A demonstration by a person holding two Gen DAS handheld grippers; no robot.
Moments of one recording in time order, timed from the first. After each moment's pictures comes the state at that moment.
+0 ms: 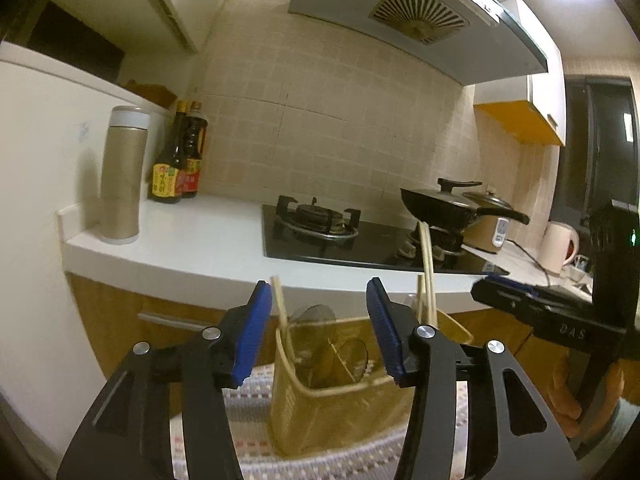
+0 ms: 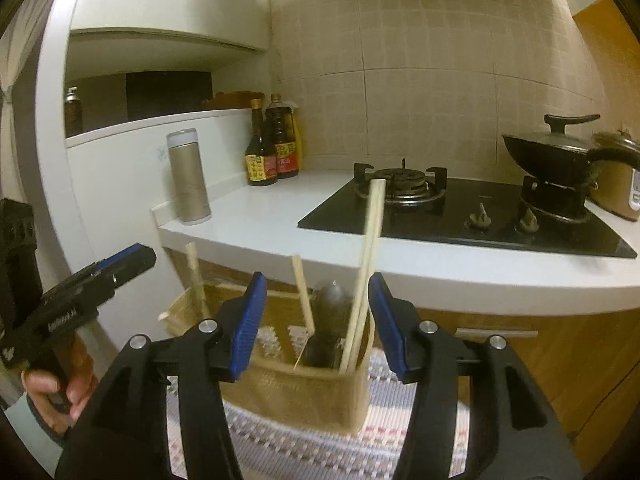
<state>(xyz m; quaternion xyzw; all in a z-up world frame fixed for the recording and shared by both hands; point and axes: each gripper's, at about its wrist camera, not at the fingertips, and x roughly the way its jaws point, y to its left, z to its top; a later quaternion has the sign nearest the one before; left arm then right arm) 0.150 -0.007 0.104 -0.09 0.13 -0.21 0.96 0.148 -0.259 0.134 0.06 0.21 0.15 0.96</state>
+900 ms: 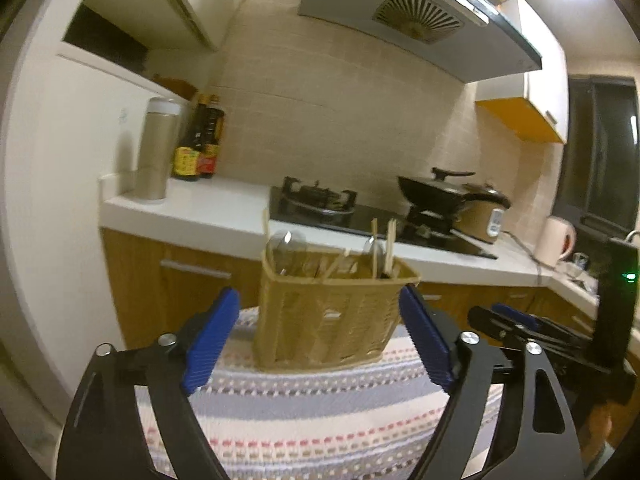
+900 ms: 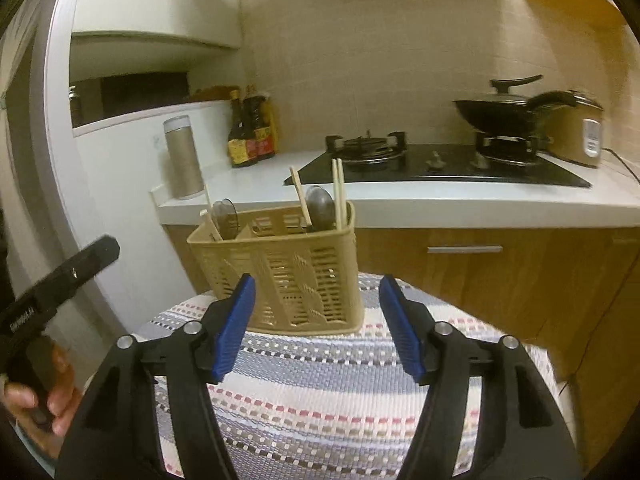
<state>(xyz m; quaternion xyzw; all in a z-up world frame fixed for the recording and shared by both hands) 0.045 -0.019 0.080 -0.09 0.15 -0.17 0.97 0.036 -0.254 0.091 0.10 0.22 0.08 0.97</state>
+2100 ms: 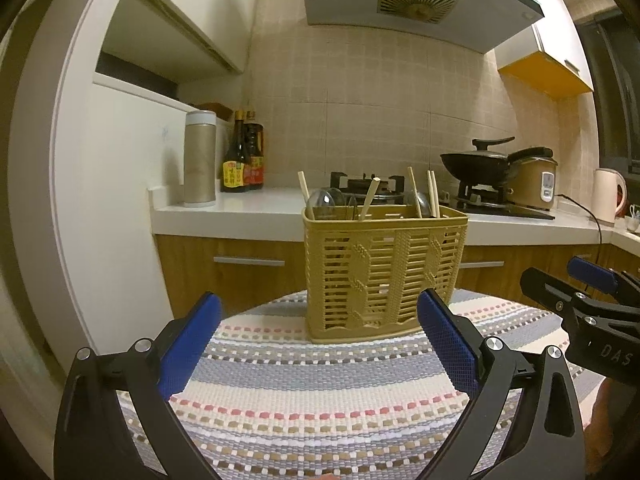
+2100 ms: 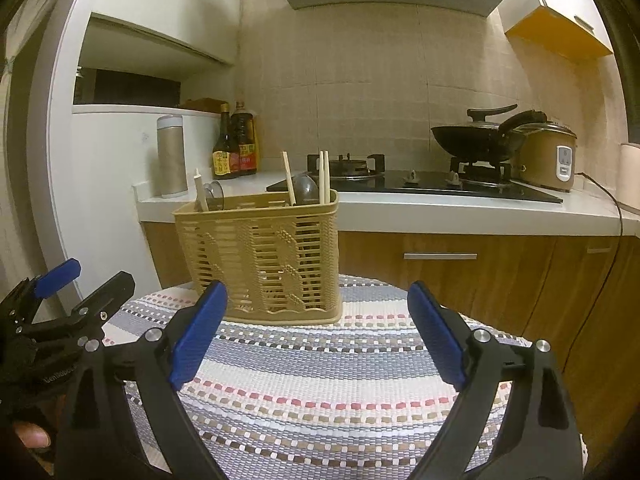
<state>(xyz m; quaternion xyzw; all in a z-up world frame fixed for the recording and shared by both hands) 0.018 -0.043 0.029 -0.01 0.12 -0.07 0.99 0.011 -0.237 0.056 0.05 0.16 0.03 0.99</state>
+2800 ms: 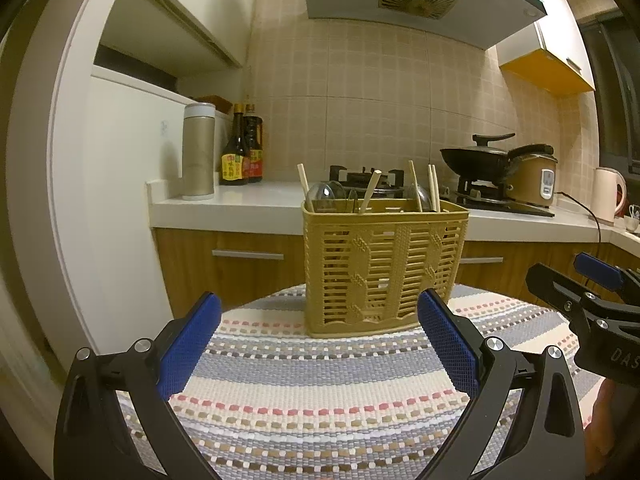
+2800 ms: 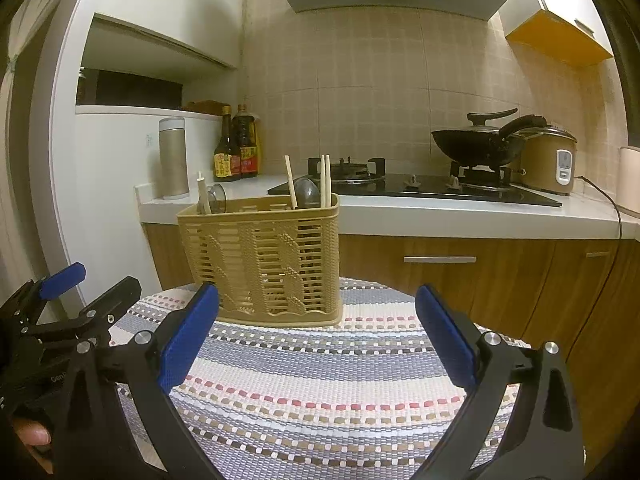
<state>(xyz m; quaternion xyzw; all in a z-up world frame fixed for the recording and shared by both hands) 0.023 -0.041 0.029 -0.01 0.13 -0.07 0.99 0.007 -0.235 0.057 0.05 0.15 0.03 0.99</state>
